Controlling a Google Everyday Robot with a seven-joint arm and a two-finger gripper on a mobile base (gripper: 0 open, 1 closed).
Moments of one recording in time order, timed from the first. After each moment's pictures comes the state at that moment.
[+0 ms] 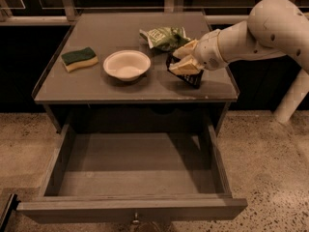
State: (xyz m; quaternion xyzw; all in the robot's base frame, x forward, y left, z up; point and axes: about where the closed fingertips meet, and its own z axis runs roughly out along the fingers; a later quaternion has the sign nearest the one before) arm 0.654 -0.087 0.886 -0.57 0.67 0.14 0.44
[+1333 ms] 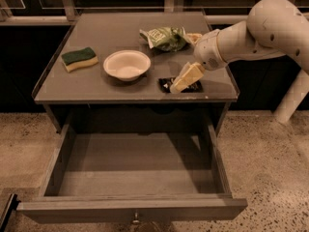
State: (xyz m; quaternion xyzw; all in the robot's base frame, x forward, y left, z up) arm 0.655 -0.088 0.885 -0.57 0.67 0.14 0.44
